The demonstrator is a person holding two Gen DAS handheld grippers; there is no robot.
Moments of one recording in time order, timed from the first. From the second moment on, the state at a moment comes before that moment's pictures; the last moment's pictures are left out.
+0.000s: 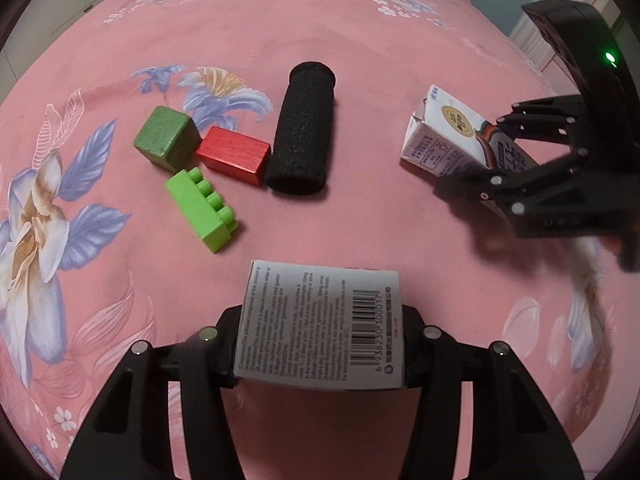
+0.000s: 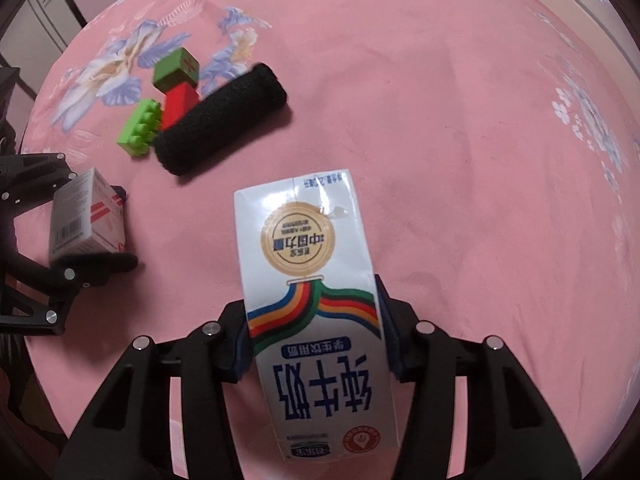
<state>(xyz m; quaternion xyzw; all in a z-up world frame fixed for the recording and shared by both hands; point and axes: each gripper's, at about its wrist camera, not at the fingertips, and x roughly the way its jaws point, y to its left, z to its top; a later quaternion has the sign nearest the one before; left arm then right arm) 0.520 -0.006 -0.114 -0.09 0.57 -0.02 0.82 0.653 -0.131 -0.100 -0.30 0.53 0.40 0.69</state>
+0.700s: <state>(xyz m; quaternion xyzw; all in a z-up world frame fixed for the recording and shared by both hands) 0.478 0.011 -0.071 0.00 0.48 -0.07 0.88 0.591 -0.131 -0.070 -0.26 0.45 0.30 0.80</state>
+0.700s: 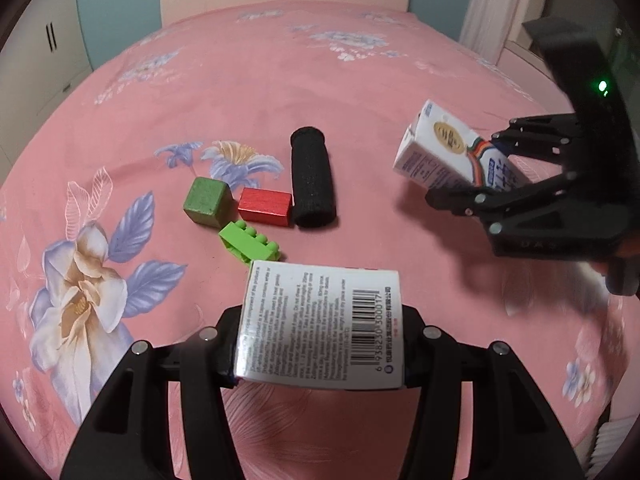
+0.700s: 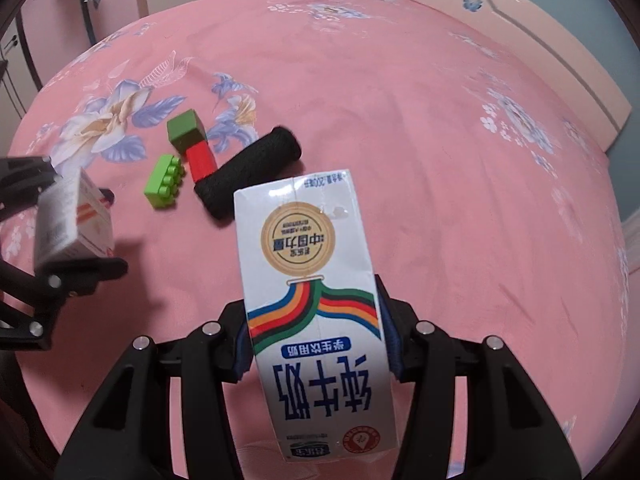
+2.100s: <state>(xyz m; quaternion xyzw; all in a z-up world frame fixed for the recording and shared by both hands) 0.143 -0.007 0.171 0.09 0.31 0.00 0.95 0.183 -0.179 0.166 -0.23 0.37 0.19 0.88</state>
